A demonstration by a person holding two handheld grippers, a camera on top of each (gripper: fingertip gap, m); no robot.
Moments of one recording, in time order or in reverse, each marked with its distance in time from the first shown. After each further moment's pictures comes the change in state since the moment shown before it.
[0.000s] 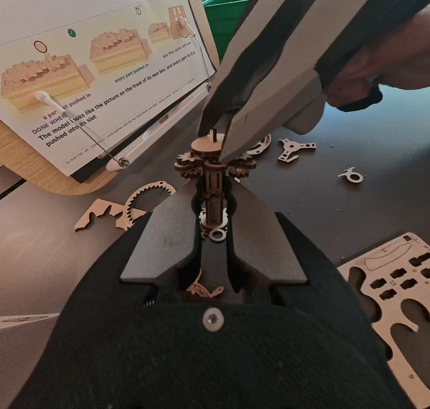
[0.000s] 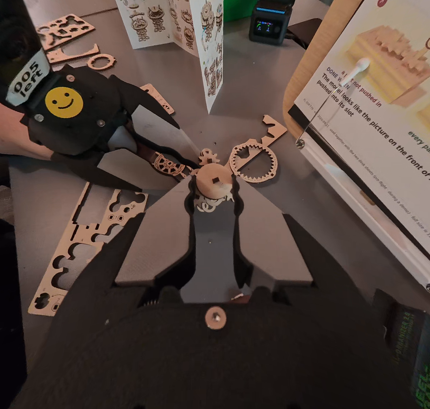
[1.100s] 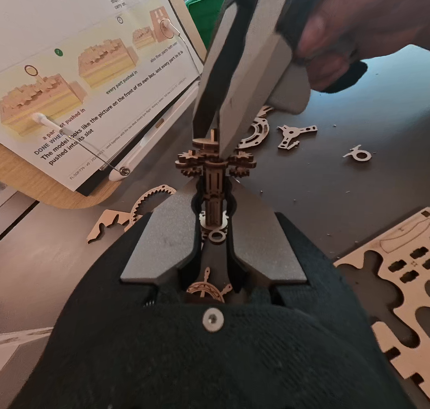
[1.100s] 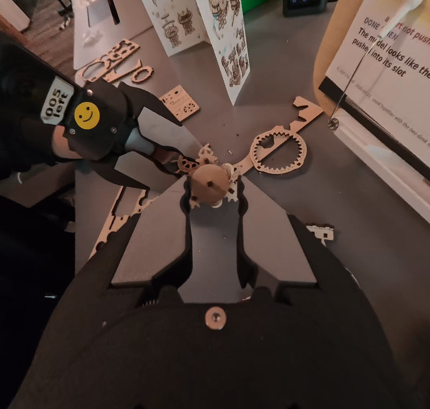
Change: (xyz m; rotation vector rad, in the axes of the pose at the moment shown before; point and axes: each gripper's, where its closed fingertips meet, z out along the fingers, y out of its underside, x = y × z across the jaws) left arm 0.003 0.004 0.001 -0.010 0.013 0.134; right arm 0.000 0.010 0.004 -0.003 -0.235 0.171
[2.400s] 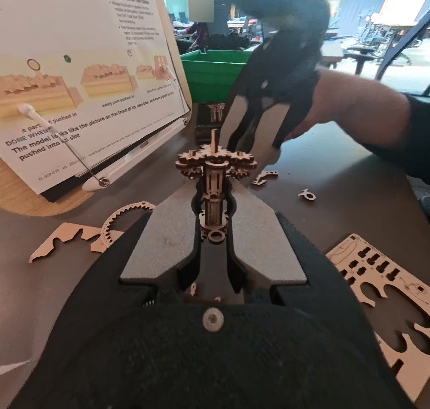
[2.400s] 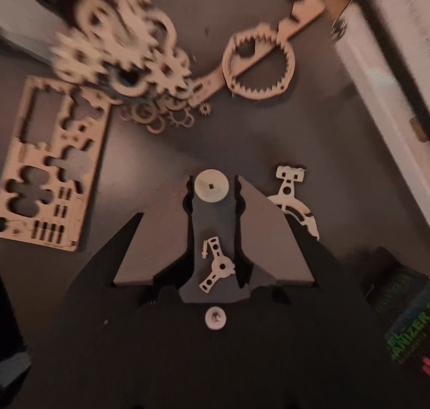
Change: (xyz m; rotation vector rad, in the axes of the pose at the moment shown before) left arm -0.004 -0.024 -0.016 0.212 0.189 -0.253; right arm 0.034 0.066 -0.008 -0.369 0.172 -0.146
